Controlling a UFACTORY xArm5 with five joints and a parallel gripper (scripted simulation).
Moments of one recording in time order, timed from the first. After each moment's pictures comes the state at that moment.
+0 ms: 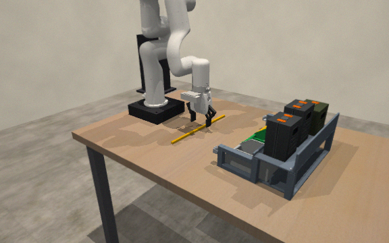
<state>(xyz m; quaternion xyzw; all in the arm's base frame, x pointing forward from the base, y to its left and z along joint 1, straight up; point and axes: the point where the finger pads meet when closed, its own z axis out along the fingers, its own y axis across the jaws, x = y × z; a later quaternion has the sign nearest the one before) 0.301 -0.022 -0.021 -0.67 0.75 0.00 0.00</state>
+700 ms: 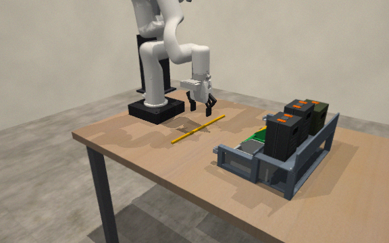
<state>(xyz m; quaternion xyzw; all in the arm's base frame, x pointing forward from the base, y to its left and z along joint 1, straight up) 0.302 -0.022 0.032 -0.67 0.75 0.00 0.00</state>
